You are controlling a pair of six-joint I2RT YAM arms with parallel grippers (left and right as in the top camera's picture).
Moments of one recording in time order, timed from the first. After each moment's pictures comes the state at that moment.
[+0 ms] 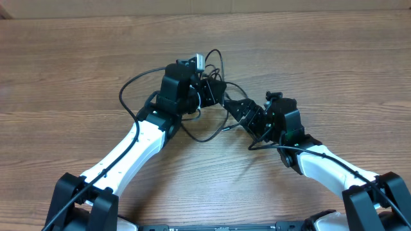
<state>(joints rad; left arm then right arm) -0.45 1.57 0.98 0.08 0.42 -0.83 0.36 1.50 0.55 0.35 -0.43 1.12</state>
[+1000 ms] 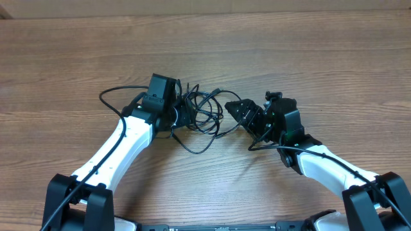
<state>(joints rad) -0.32 1.57 0.99 -0.51 0.18 -0.58 0.36 1.50 0.55 0.35 -0.43 1.10</state>
